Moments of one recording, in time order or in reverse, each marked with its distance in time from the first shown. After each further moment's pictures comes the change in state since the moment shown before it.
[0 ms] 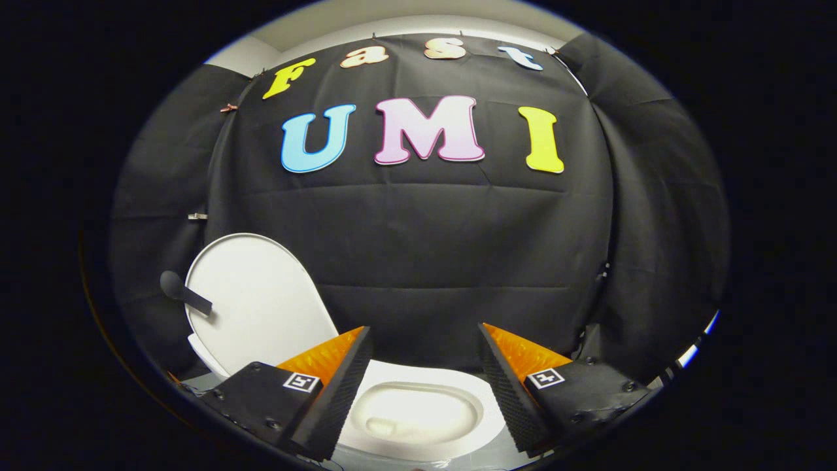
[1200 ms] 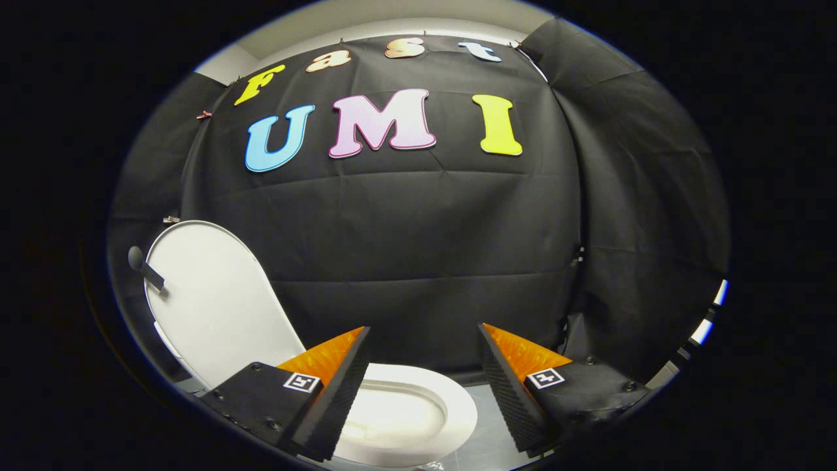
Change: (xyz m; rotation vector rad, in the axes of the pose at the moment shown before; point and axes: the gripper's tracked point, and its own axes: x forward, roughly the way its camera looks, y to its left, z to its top) arm 0.015 -0.081 -0.053 0.021 -0.042 -0.094
